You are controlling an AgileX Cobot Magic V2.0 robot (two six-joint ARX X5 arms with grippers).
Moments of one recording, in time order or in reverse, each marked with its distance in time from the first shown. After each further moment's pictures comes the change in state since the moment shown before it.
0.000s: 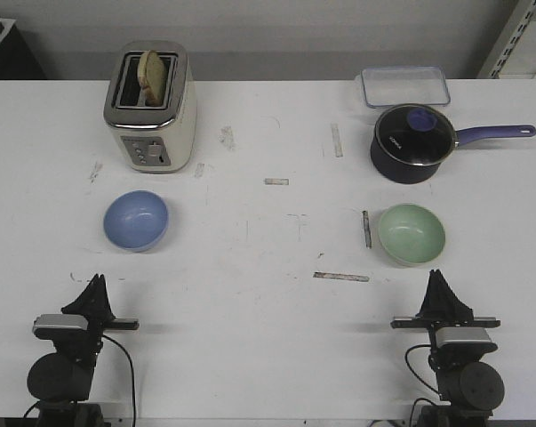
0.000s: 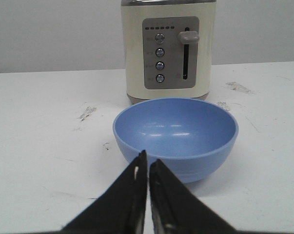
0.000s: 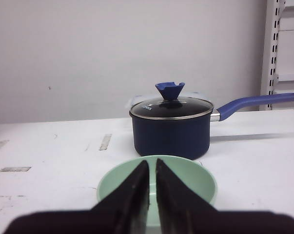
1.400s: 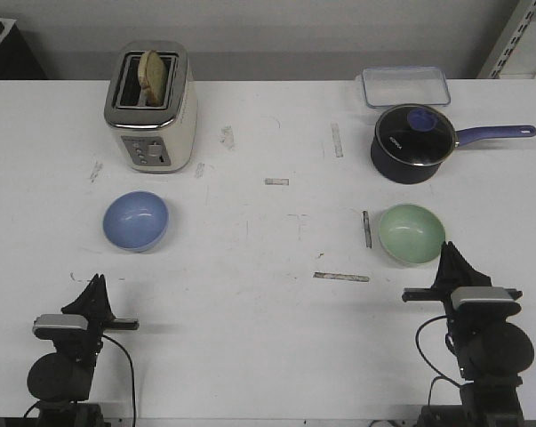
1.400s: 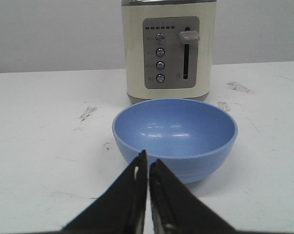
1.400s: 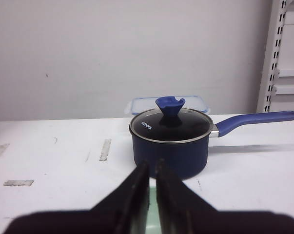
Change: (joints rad) left arm 0.000 0.000 0.000 0.000 0.000 0.000; right arm 0.000 0.398 0.406 -0.143 0.000 -0.023
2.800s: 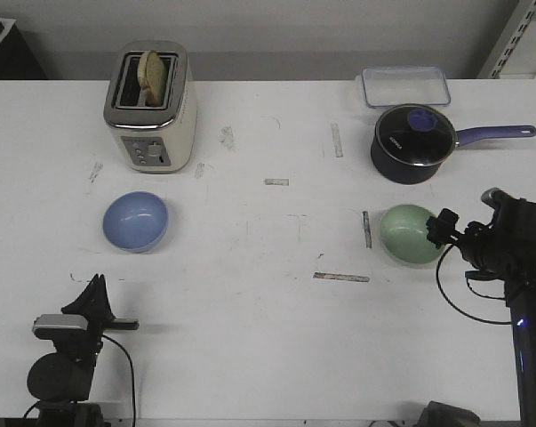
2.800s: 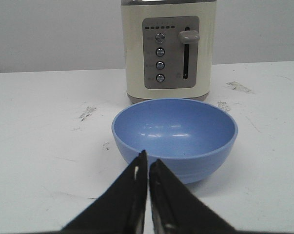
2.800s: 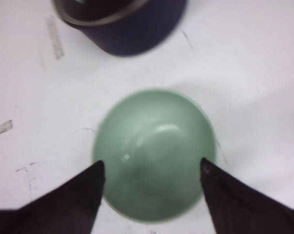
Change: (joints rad) left arm 0.000 0.000 0.000 0.000 0.000 0.000; right arm -0.249 0.799 0.692 -0.770 -0.278 0.315
